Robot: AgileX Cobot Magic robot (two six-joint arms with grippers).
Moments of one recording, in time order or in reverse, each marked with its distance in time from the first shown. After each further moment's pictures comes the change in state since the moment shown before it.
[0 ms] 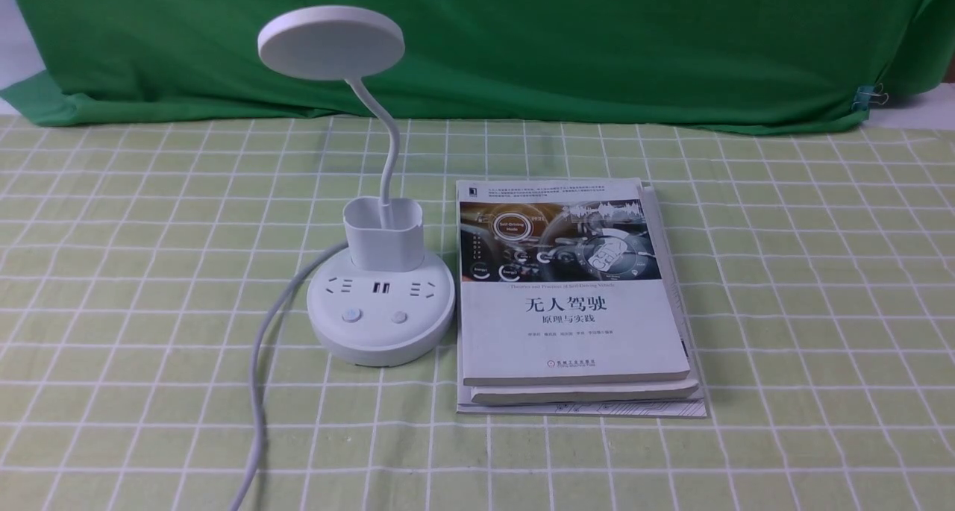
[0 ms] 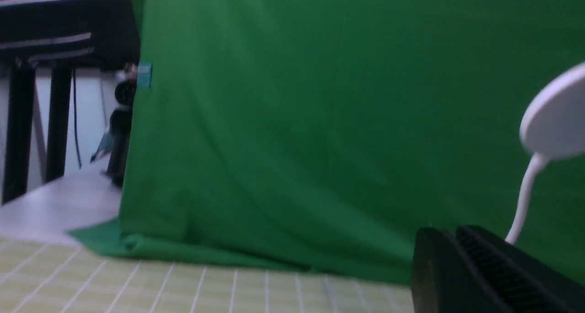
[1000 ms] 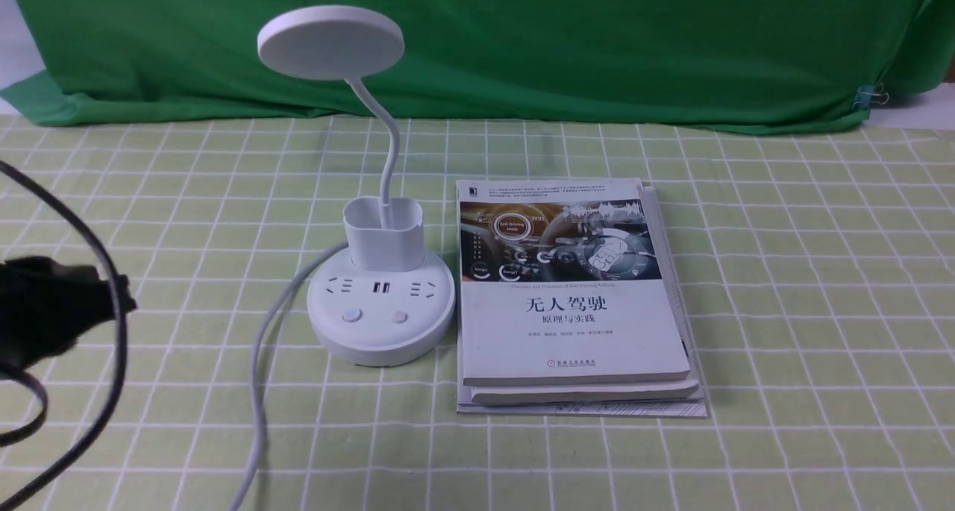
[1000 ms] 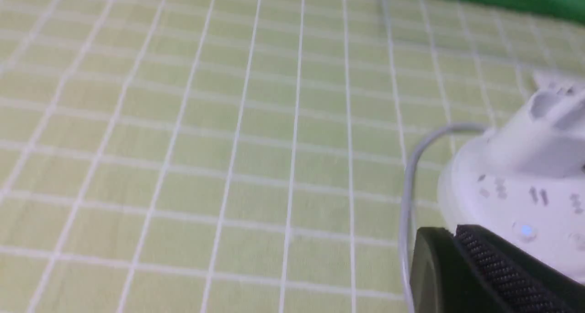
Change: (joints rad) right arm 0.000 0.000 0.000 0.000 0.000 0.000; left arm 0.000 0.973 -0.544 -0.154 0.496 0.094
